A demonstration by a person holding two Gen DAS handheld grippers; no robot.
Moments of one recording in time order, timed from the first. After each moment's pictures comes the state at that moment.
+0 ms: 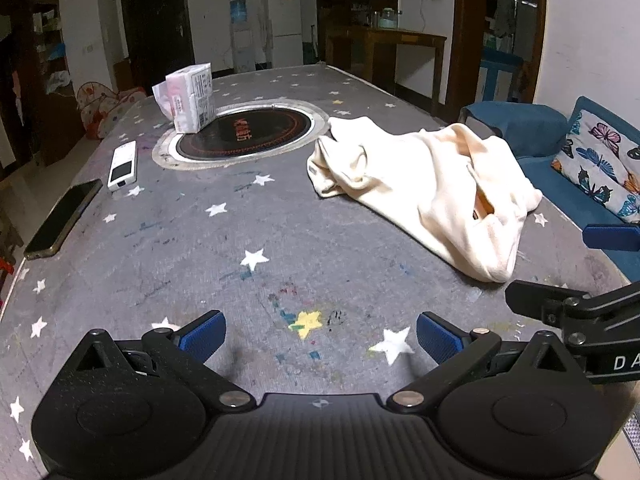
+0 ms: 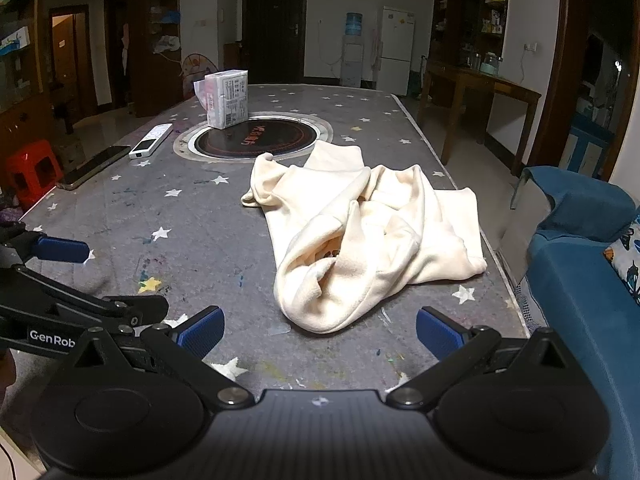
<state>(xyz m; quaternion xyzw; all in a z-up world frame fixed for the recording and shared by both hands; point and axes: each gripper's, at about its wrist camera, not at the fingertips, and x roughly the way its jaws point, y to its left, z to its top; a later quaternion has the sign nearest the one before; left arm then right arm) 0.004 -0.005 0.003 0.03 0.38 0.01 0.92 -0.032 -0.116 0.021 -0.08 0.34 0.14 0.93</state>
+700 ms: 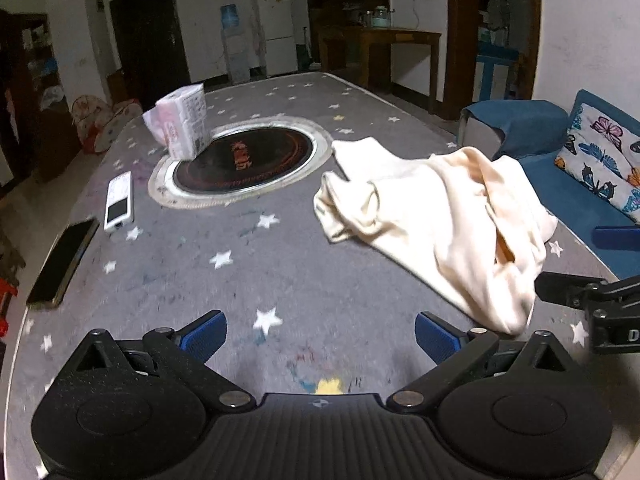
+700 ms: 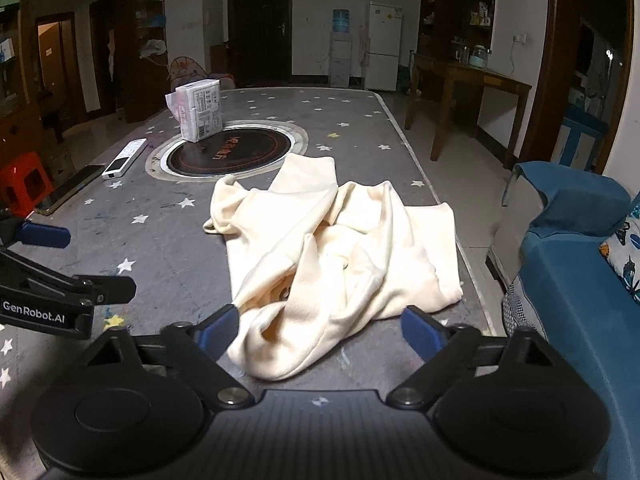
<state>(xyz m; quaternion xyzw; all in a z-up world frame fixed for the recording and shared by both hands) 0.047 0.004 0.029 0.04 0.37 -0.01 0.93 0.013 -0.138 0.032 -0.06 0.35 0.13 0.93</state>
